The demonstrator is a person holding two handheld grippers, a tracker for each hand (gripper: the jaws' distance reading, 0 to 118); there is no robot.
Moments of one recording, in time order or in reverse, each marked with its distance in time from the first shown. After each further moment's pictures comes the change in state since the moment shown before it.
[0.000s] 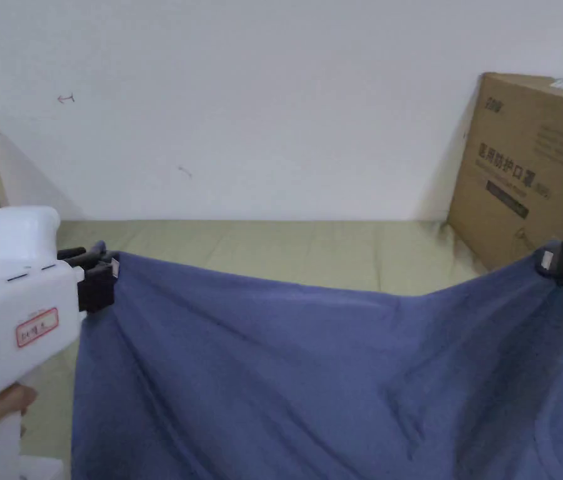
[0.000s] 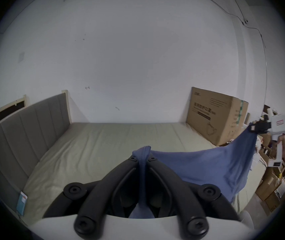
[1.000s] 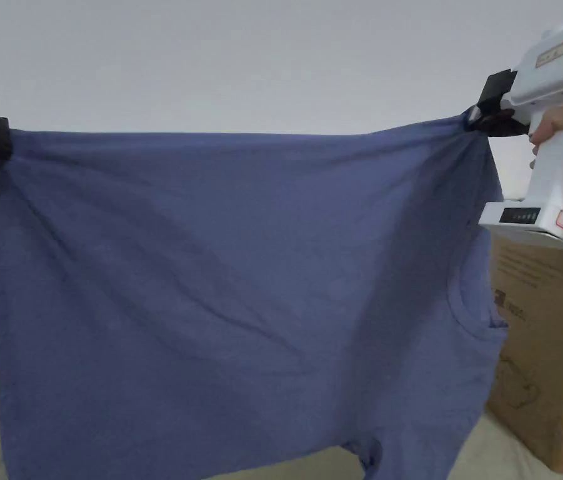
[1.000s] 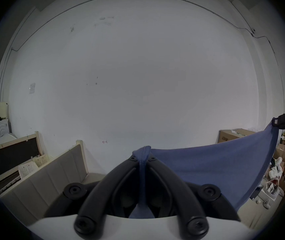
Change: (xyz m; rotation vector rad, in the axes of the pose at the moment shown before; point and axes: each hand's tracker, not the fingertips) left arm -0.068 0.274 -0.109 0.271 0.170 -0.022; right arm -0.074 0.293 -0.048 0.255 0.097 -0.191
